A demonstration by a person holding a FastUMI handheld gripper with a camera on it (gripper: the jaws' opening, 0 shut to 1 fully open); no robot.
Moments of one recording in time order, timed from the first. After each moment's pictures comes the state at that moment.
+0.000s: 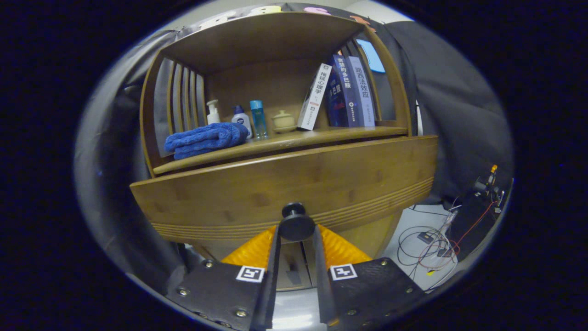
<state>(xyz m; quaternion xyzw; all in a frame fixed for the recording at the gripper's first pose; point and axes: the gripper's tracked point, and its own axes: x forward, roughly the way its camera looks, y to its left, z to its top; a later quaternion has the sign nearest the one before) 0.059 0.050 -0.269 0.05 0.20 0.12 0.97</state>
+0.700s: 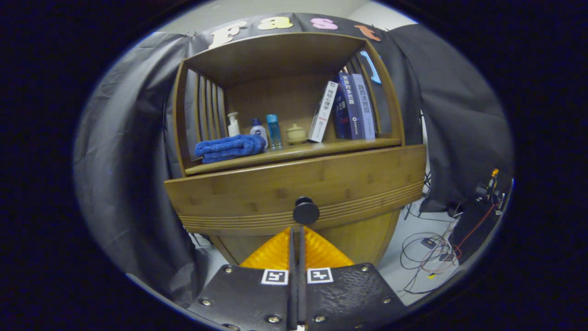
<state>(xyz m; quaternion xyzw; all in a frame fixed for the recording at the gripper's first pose) 0.020 0.010 -0.238 0.03 0.17 0.03 0.98</state>
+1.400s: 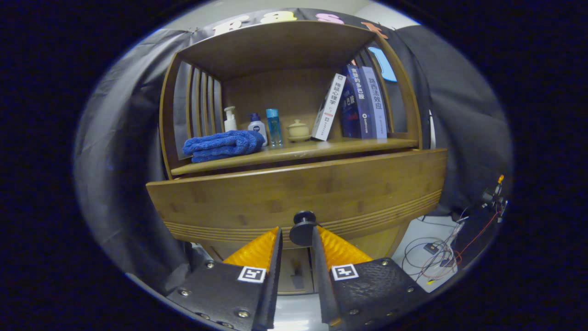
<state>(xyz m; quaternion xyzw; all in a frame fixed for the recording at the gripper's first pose) 0.073 0.015 -0.246 0.01 0.17 0.05 0.98</state>
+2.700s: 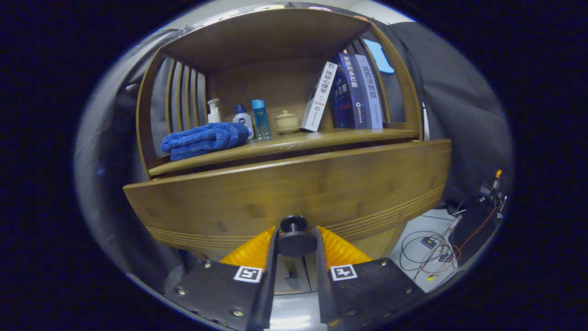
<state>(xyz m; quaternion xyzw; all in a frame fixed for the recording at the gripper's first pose) 0.093 0.011 -0.262 0.02 0.20 0.02 0.98</state>
